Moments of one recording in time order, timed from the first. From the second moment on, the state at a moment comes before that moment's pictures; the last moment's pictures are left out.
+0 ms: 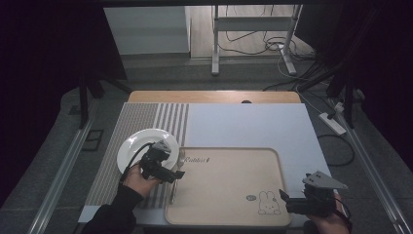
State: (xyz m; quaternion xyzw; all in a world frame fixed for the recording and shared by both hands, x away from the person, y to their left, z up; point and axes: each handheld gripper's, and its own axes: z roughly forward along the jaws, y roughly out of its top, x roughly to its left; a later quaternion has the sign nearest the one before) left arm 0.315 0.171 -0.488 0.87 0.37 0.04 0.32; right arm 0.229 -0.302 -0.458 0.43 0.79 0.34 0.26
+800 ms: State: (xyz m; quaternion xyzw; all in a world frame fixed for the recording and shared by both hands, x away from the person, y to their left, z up) left arm 0.274 0.232 -0.491 0.83 0.40 0.04 0.38; right arm 0.229 -0.302 -0.458 0.43 0.79 0.34 0.26
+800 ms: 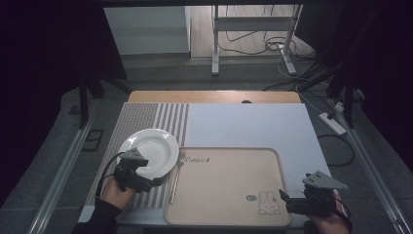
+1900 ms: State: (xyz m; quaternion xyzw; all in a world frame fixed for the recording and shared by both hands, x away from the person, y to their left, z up) left arm 0.213 0.278 -0.491 0.79 0.44 0.07 0.43; right arm 0.229 -0.302 -0.458 0.43 0.79 0.34 0.26
